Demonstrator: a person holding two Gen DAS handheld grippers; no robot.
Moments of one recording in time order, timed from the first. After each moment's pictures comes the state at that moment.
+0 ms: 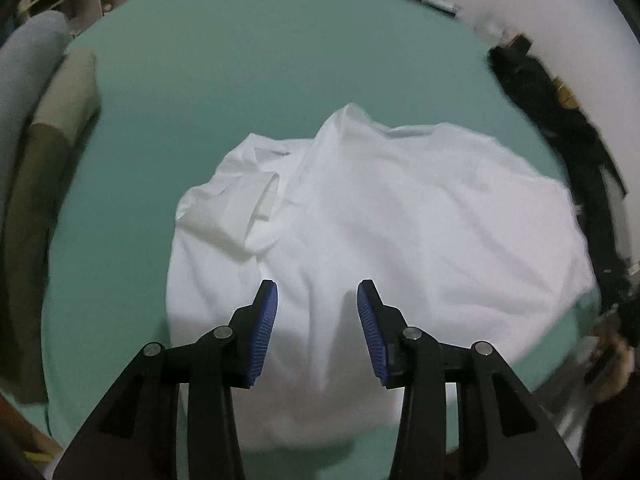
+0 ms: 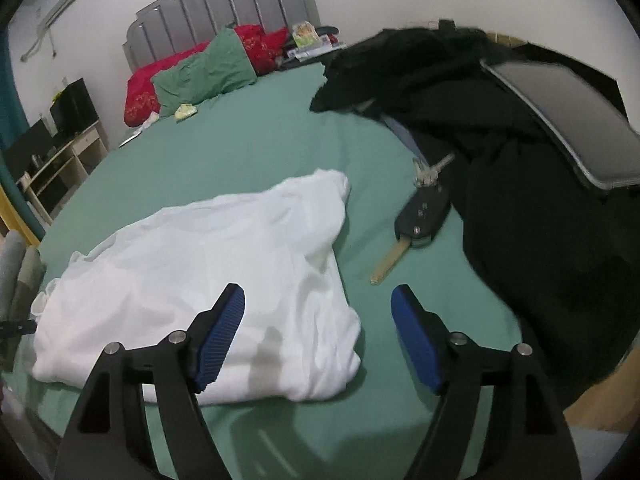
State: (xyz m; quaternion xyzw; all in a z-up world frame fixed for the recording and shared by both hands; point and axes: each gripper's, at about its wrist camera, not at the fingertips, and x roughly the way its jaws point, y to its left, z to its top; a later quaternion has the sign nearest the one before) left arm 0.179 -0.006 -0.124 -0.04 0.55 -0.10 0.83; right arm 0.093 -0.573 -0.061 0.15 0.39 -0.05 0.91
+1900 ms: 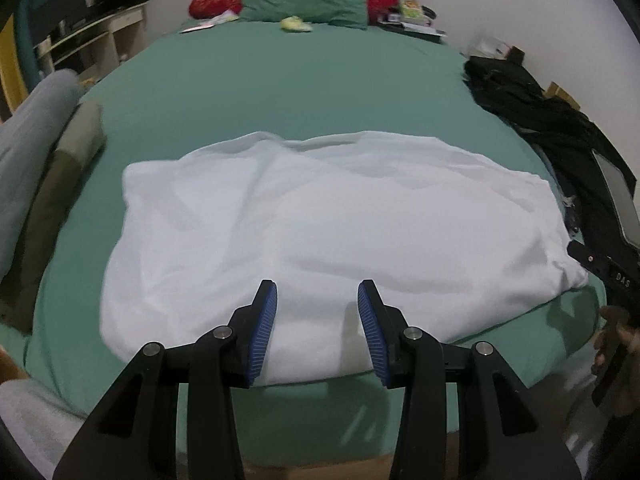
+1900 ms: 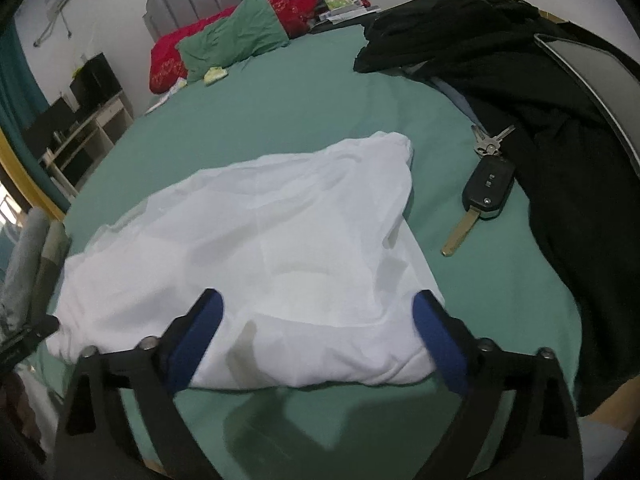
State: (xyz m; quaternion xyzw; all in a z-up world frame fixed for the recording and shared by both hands) left arm 0.100 -0.106 -0.103 -0.01 0.46 -0.07 0.88; right arm 0.108 -0.544 -0.071 0.17 0.45 0.02 0.88
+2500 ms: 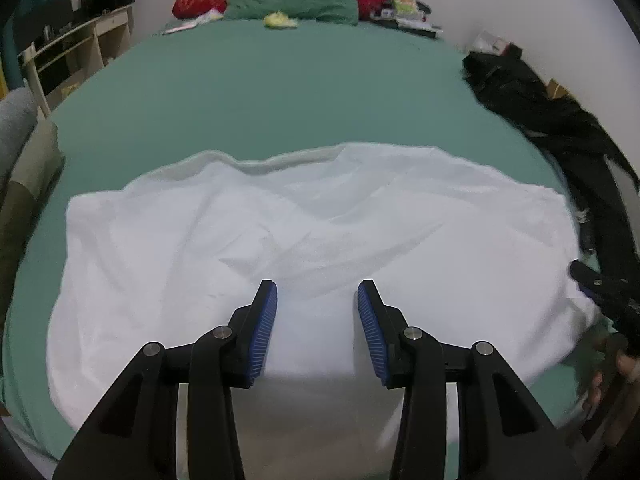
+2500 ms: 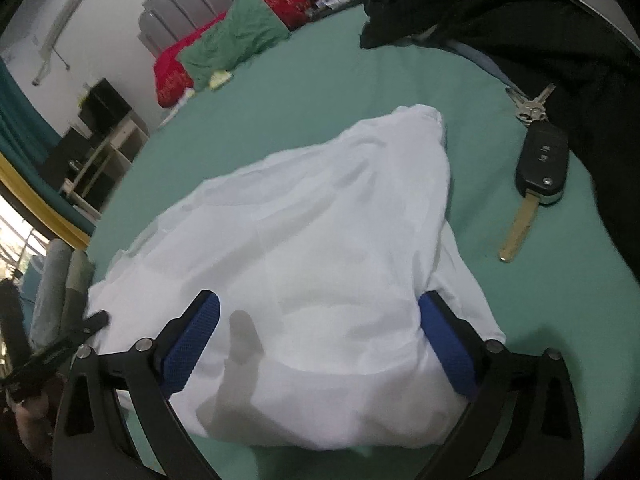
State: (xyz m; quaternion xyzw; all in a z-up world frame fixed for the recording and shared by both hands) left arm 0.162 -0.138 -0.133 -0.01 0.47 -0.07 0.88; right arm 0.138 -0.548 -0.103 0.25 0.44 0.07 0.86
